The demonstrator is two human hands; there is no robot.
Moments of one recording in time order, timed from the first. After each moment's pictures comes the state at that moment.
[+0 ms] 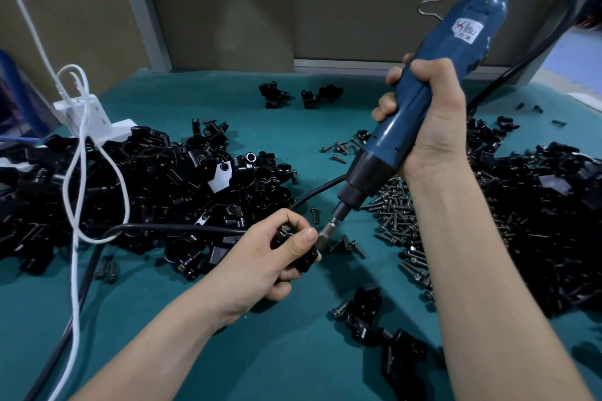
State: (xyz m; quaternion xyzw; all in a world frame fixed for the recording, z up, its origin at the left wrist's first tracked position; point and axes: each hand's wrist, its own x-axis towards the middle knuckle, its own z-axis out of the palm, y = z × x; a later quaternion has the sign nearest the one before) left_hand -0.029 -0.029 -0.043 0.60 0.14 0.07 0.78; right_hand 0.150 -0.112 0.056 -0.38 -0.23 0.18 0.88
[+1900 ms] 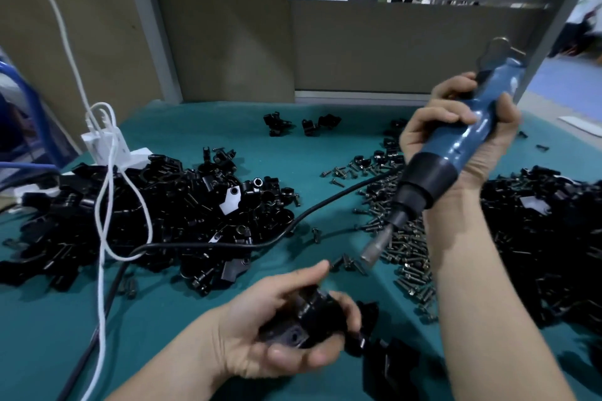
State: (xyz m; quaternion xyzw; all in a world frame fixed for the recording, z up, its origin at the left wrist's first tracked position) left_hand -0.045 -0.046 -0.024 0.31 -0.03 -0.28 0.91; right_hand 0.161 -0.143 0.071 0.02 -0.20 0.36 0.91
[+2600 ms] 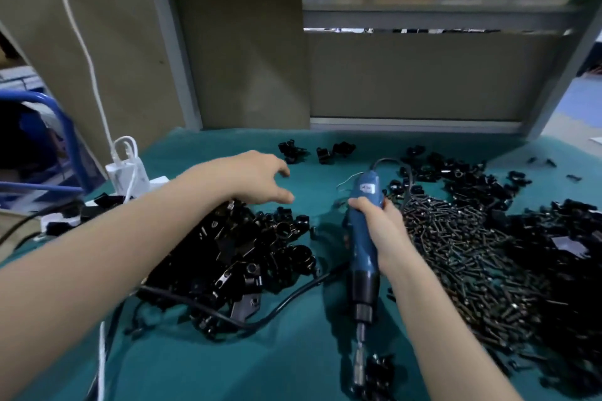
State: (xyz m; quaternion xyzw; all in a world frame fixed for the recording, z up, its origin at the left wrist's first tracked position) left_hand 0.039 0.080 0.082 0.96 0.25 -0.07 0.07; right_hand 0.163 -0.084 -0.014 -0.67 -0.08 0.28 0.68
